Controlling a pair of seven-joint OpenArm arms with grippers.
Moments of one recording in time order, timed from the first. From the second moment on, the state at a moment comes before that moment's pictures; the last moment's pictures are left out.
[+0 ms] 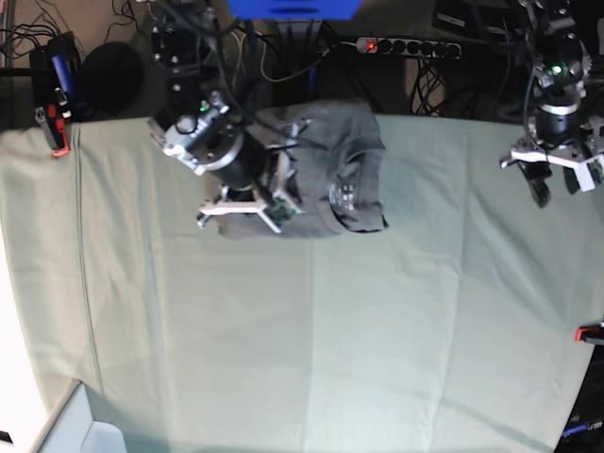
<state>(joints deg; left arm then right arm) 27.6 -7.5 -24.7 103.1 -18.9 0.1 14.3 -14.9 -8.7 -3.4 100.3 -20.9 39.8 -30.4</state>
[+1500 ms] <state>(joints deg) 16.8 -13.3 18.0 86.1 -44.6 0.4 14.1 -19.2 -2.9 14.5 103.4 -15.0 39.9 -25.2</state>
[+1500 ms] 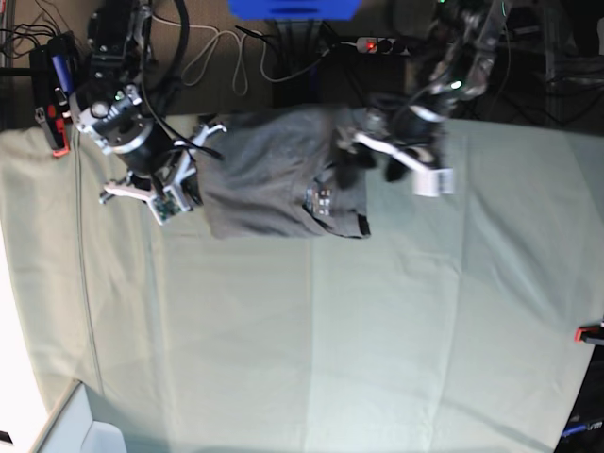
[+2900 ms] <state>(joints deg) -37.3 6.9 72.2 42.4 -20.5 -8.7 22.4 -18.7 -2.0 30.4 103.6 -15.1 39.9 -25.2</state>
